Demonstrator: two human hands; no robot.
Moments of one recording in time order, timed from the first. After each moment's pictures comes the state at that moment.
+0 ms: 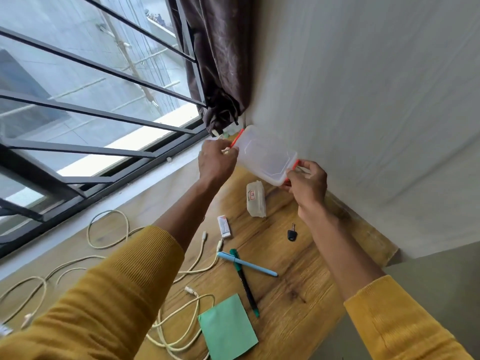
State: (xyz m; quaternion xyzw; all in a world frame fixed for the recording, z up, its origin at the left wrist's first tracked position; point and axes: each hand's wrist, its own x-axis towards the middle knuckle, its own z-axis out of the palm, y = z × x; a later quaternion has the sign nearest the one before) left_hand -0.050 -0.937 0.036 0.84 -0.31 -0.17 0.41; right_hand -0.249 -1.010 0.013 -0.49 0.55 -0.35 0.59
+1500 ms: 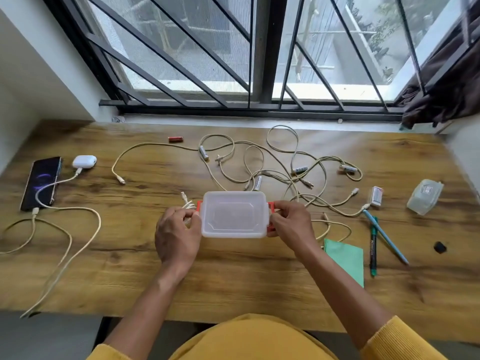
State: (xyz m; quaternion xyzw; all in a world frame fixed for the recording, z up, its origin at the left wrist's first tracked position) left_hand -0.160 -0.392 -0.023 0.94 0.10 0.09 0.32; right_hand -0.189 -0.633 -0.006 -0.77 0.25 0.04 0.59
